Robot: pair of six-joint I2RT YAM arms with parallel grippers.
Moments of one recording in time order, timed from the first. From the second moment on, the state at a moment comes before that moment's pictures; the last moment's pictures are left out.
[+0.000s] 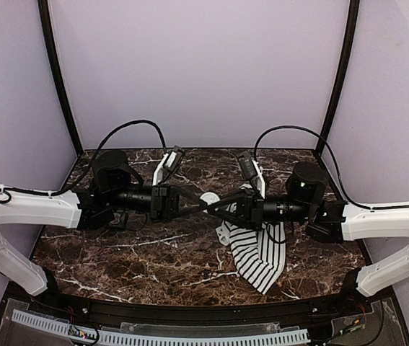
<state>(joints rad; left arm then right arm) -0.90 1.43 0.84 0.59 0.80 -0.66 0.98 1.22 0.69 0.55 -0.56 0.55</state>
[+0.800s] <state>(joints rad) -0.90 1.42 0.84 0.51 0.75 -0.56 0.98 1.24 0.69 0.52 -0.47 0.63</state>
